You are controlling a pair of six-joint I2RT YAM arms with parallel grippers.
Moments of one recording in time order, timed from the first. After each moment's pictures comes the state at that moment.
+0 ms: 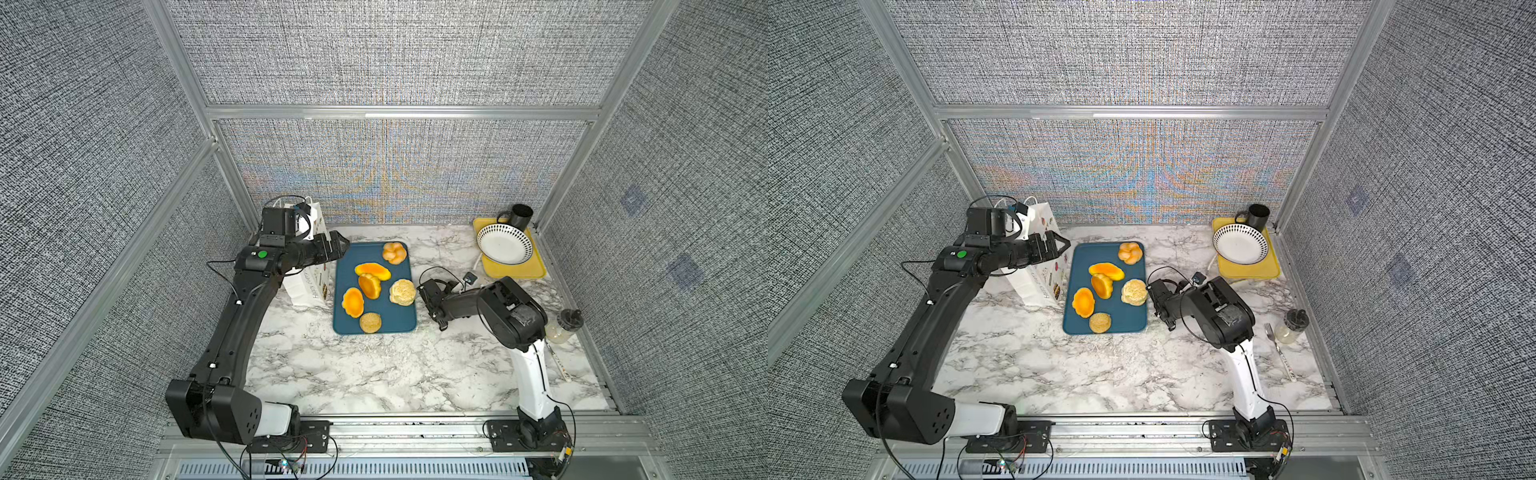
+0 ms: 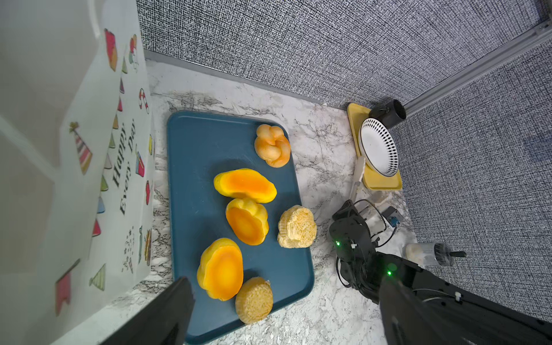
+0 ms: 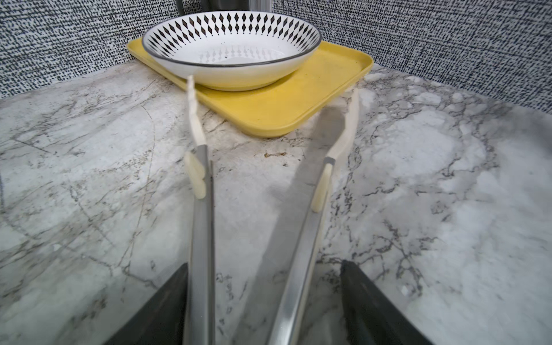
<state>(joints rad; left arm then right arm) -0.16 1.39 1.47 -0.78 0.44 -0.36 0.56 2.23 1.11 -0.14 1.17 1.18</state>
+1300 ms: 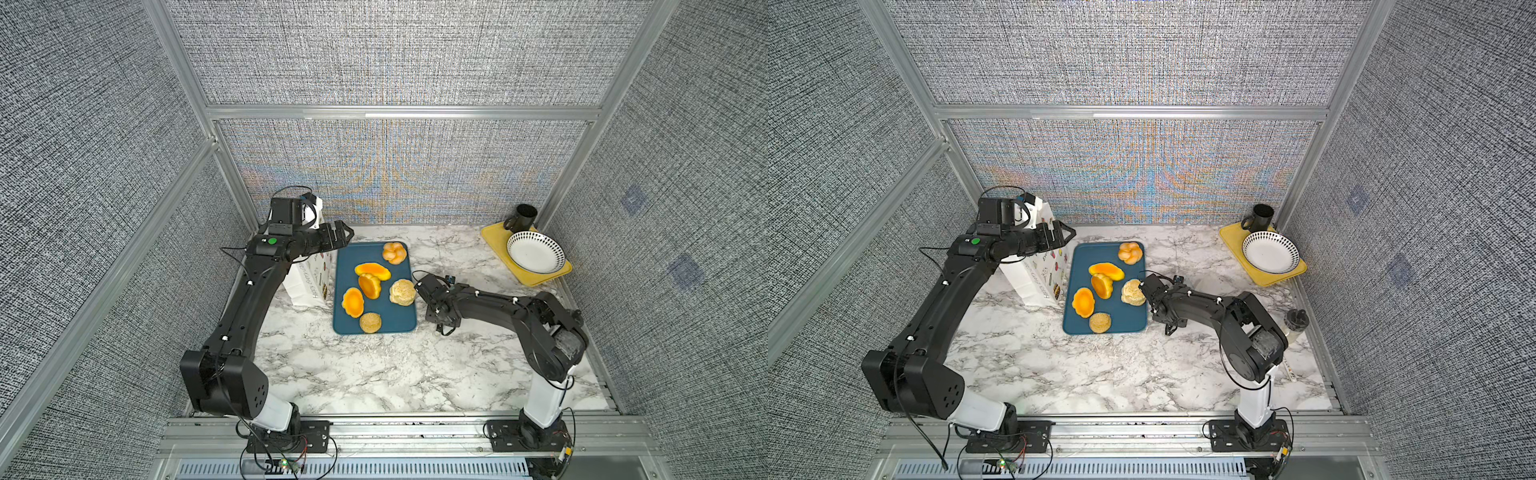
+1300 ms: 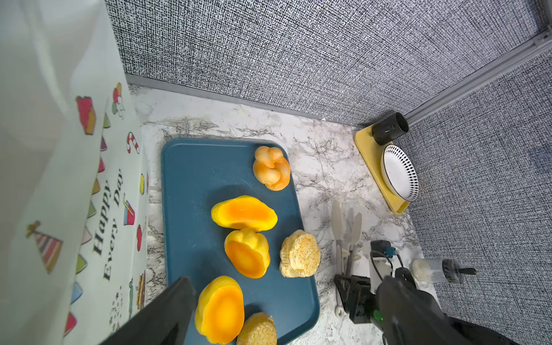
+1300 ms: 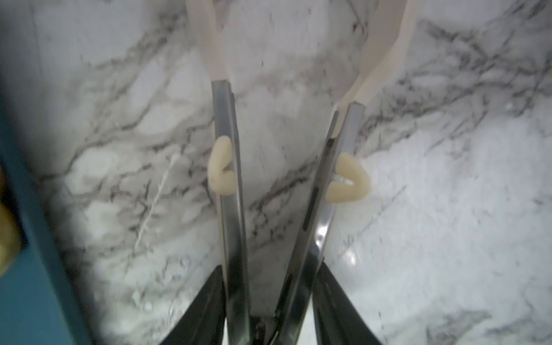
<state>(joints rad) -0.17 1.52 1.55 -0.69 0.44 -0.35 0.66 1.85 1.15 -0.66 0.35 0.88</state>
